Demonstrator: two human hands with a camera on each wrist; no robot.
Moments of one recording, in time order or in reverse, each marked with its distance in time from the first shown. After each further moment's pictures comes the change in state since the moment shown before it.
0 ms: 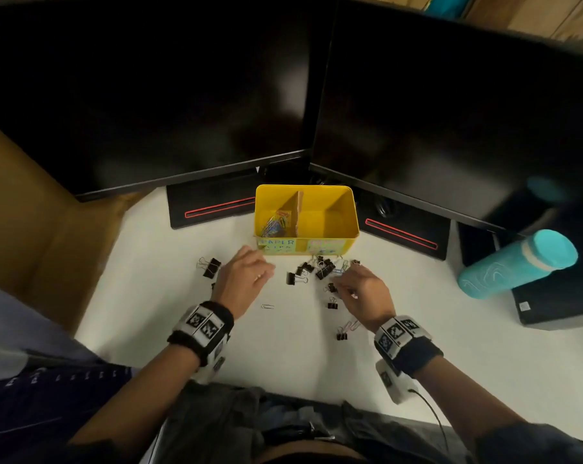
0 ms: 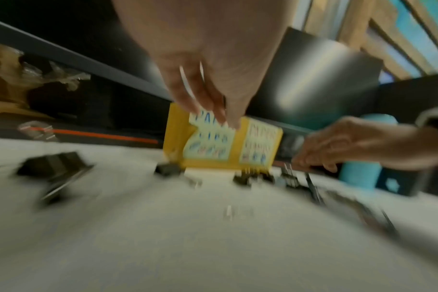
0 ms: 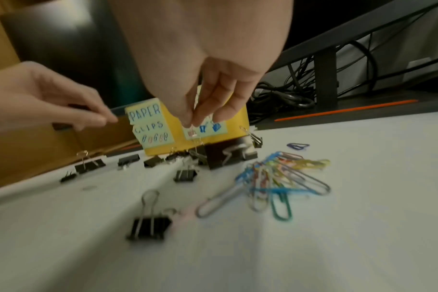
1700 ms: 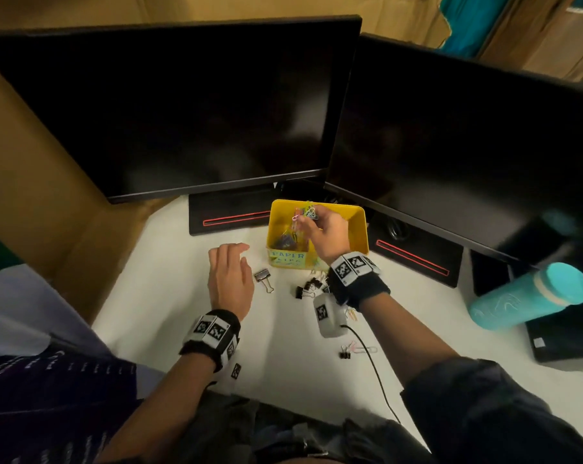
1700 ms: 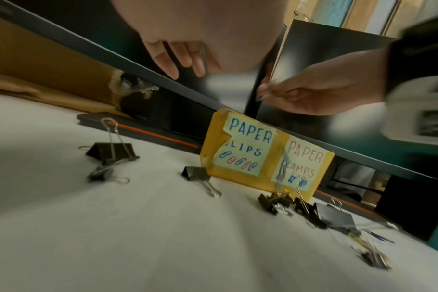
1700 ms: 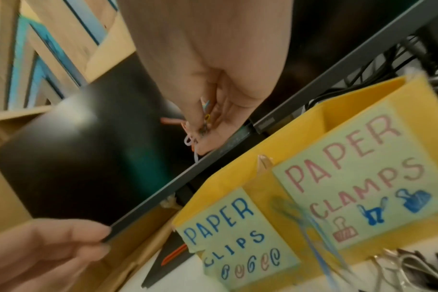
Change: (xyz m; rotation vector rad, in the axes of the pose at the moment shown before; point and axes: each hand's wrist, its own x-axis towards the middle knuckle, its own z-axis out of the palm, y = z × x) left_hand -0.001 0.004 -0.006 0.003 0.453 -0.344; right_hand 0.147 -0.074 -0.003 0.532 0.049 0.234
